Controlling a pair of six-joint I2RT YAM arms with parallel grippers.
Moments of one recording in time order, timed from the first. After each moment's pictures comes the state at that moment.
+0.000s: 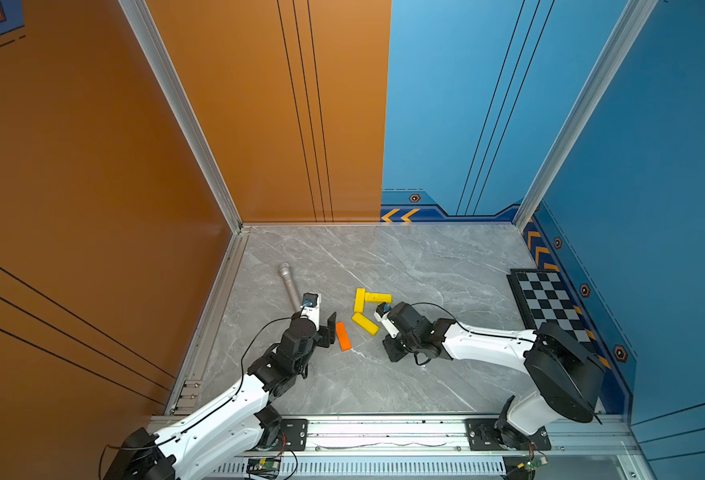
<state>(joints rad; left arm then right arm) -0.64 0.83 0.33 0.07 -0.36 -0.26 0.89 1.60 0.83 -0.21 -0.08 0.29</state>
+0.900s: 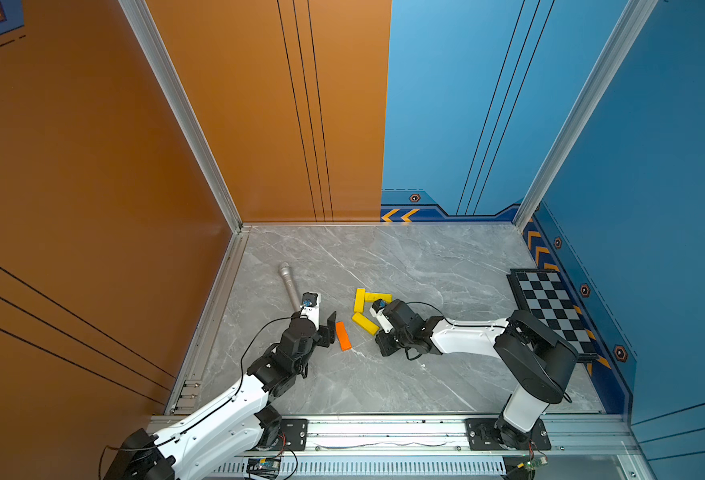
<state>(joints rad) -0.63 0.82 0.33 0.08 -0.36 -0.26 0.85 1.74 0.85 -0.06 -0.13 0.34</state>
